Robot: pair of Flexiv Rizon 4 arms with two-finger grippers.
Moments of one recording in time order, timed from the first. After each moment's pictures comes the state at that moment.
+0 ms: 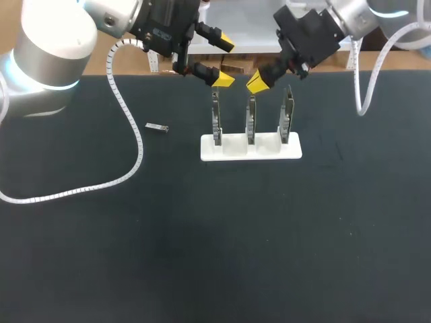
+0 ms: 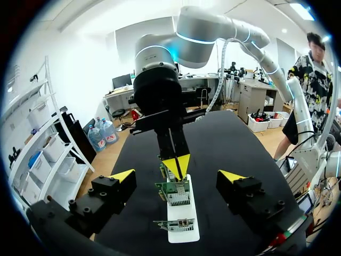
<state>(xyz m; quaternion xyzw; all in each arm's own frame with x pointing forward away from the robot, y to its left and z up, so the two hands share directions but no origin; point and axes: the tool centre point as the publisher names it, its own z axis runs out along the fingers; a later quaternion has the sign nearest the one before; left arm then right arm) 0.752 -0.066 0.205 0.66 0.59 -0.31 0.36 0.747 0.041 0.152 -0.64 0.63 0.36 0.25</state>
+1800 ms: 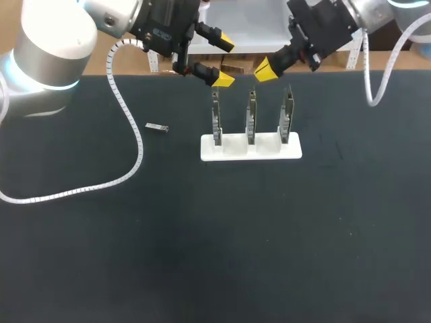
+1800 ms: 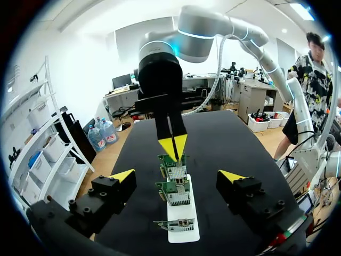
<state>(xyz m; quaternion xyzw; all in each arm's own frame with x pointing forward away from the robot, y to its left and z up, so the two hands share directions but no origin) 0.752 -0.066 0.205 0.66 0.59 -0.31 0.36 0.750 0.022 0.178 -0.66 0.60 0.34 0.29</state>
